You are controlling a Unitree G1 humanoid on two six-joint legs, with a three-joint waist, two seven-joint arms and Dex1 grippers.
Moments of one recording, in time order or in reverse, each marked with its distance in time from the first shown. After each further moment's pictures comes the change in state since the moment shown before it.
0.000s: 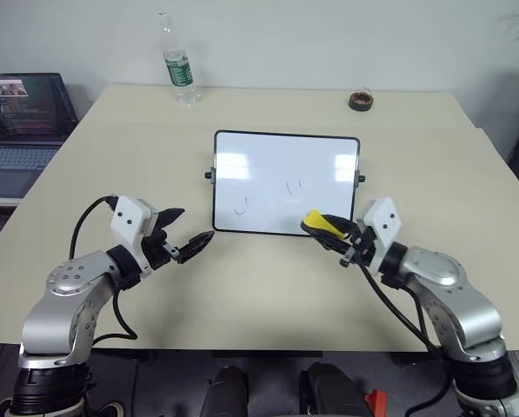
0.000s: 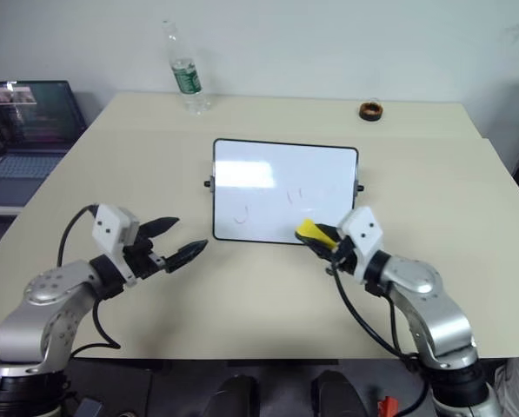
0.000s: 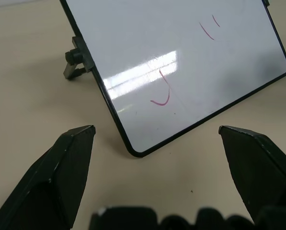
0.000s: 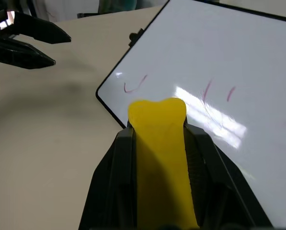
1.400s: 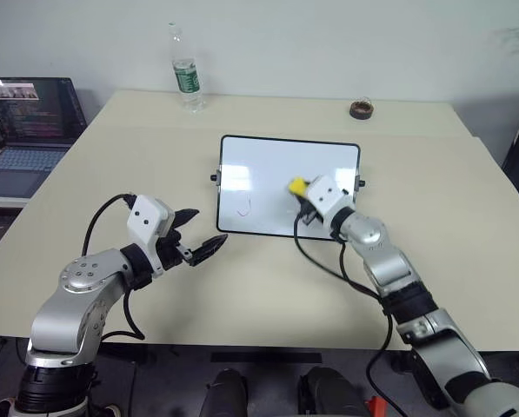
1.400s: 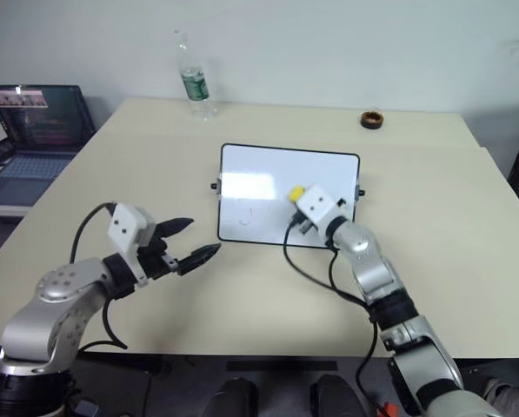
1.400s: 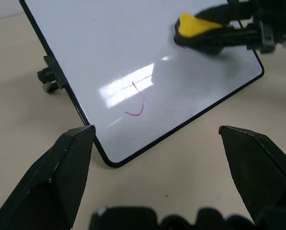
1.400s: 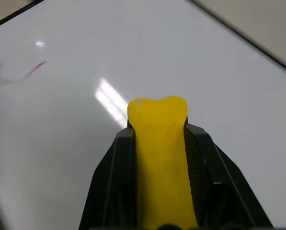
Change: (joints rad) left arm -0.012 0.008 -0.065 -0.063 0.000 0.038 0.001; right arm -0.297 0.139 0.227 0.719 -0.455 -0.446 -0.190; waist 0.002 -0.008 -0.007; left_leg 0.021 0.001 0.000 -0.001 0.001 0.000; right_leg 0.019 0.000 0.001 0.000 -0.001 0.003
